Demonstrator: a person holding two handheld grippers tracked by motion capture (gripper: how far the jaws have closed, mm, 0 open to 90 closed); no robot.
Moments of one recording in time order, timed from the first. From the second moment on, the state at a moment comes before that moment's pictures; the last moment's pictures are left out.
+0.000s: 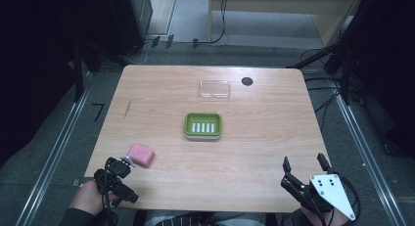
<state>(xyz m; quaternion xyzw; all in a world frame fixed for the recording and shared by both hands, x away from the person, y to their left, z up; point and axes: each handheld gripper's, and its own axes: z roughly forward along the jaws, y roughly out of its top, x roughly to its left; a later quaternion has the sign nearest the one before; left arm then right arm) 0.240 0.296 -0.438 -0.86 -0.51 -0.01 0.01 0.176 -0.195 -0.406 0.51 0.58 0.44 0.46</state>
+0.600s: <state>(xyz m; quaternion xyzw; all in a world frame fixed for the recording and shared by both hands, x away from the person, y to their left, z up) 0.239 0.295 -0.432 -0.86 -0.51 -0.04 -0.02 0.176 -0.194 -0.405 0.51 0.58 0.44 0.46</state>
